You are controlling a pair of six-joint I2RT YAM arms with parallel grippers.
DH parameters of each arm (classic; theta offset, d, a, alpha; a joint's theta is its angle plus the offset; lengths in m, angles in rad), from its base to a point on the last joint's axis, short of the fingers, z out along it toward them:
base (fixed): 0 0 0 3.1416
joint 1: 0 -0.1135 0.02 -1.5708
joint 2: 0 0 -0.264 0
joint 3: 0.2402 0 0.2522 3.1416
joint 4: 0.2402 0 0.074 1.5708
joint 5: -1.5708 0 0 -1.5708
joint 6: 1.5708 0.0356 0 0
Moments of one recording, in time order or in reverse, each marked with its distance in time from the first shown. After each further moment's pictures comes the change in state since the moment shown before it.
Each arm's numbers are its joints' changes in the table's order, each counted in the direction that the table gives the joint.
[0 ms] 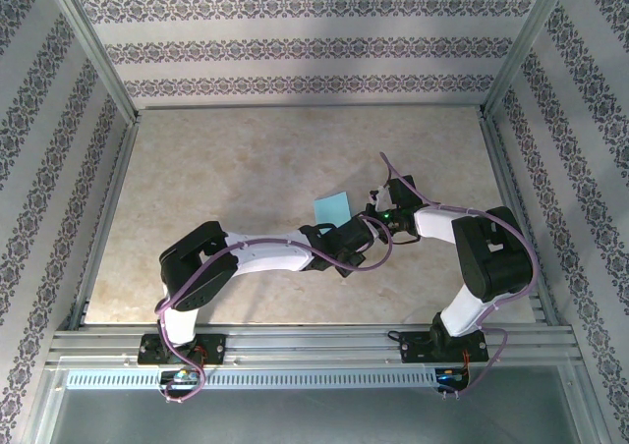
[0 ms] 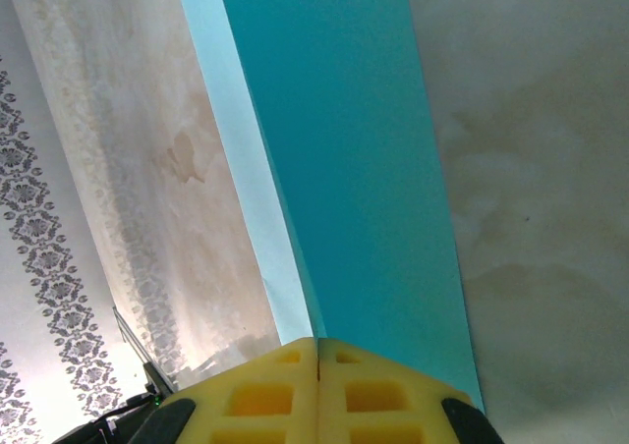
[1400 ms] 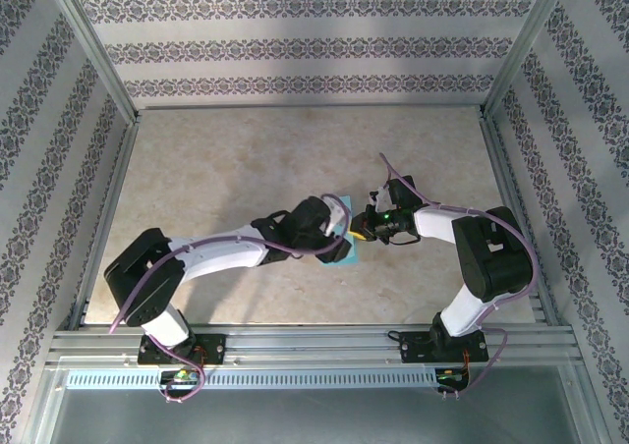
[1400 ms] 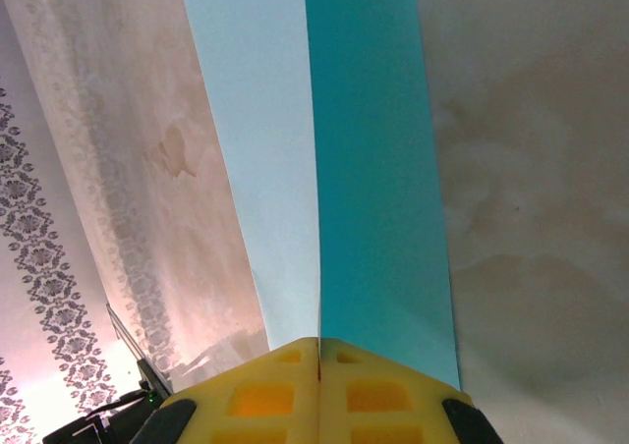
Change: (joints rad) left arm -0.123 0.273 -0.245 -0.202 -0.273 -0.118; right arm -0.002 0.000 0.002 0.018 -0.003 -0.011
